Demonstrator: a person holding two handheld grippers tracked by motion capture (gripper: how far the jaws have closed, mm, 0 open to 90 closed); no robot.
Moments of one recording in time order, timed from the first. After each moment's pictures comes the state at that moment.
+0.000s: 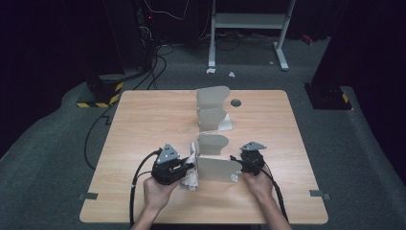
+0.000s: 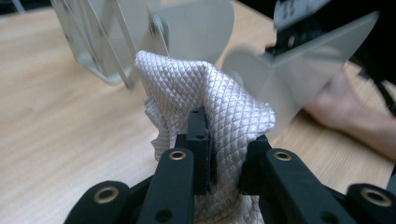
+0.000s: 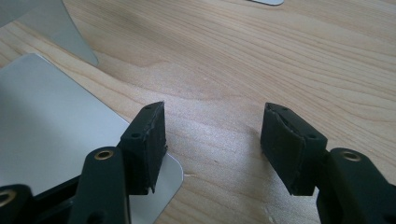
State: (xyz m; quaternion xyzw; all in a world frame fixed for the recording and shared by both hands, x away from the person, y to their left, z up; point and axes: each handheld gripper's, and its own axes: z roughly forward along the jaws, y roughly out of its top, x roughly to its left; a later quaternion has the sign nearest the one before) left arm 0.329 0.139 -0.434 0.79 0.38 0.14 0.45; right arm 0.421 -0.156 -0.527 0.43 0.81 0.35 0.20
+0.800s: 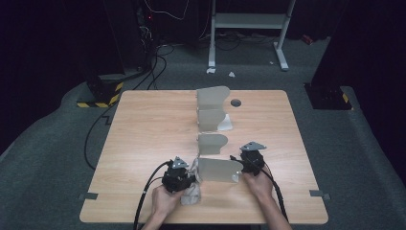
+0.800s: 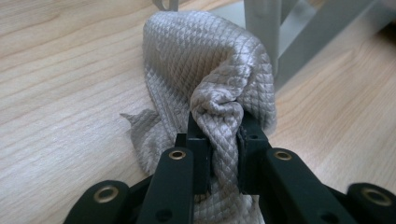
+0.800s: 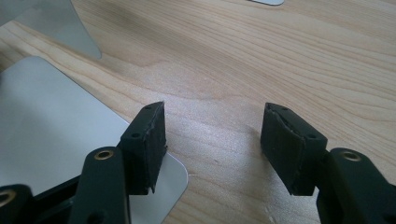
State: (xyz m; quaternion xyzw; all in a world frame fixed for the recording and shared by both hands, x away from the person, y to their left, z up) left arm 0.348 0.131 -0.515 0.82 0.43 0.08 0.37; right arm 0.421 -0.156 -0.527 0.43 0.81 0.35 0.20
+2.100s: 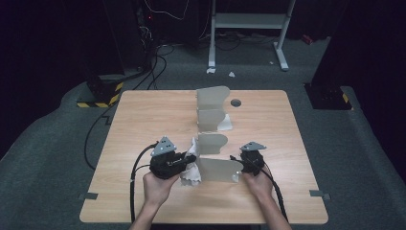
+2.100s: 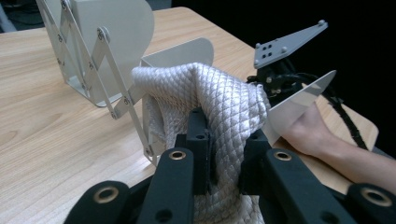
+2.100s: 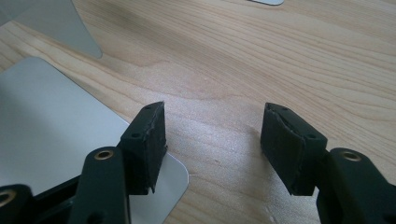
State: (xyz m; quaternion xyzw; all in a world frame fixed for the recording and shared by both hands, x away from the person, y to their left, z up) left arm 0.335 0.144 -0.403 0.77 0.38 0.13 0.50; right arm 0.421 -0.156 -0.527 0.44 0.81 0.35 0.20
